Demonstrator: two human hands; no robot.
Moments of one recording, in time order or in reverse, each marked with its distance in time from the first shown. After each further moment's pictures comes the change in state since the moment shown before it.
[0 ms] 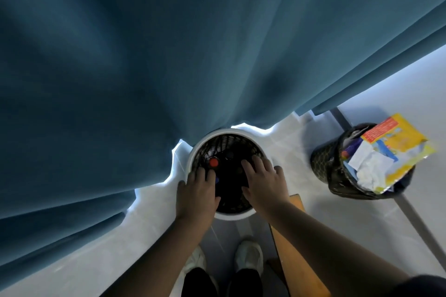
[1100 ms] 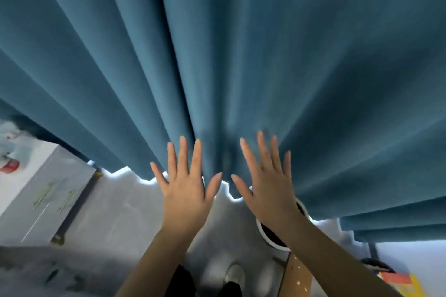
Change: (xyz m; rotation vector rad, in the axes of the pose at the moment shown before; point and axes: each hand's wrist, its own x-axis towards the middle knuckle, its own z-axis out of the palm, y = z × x) left_hand -0.477 -0.109 -0.300 -0.372 0.736 -0.787; right_hand -0.344 -0.254 -0.360 -0.017 0.515 -0.728
